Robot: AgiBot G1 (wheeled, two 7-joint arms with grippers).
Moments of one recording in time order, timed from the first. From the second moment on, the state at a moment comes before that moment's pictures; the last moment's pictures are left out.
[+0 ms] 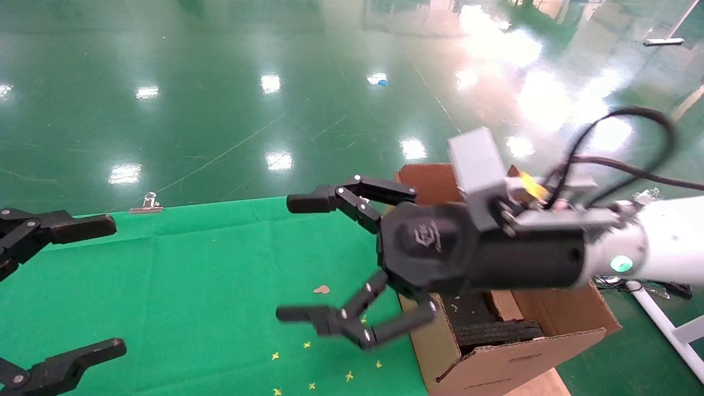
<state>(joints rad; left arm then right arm) -1.08 0.60 0.30 -1.28 0.72 1.49 -0.18 1.11 -0.62 -0.32 1.25 -0.75 -1.49 0.21</state>
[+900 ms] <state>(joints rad) -1.08 0.60 0.30 -1.28 0.72 1.49 -0.18 1.07 -0.61 -0.27 1.29 -0.73 -1.50 0.19</state>
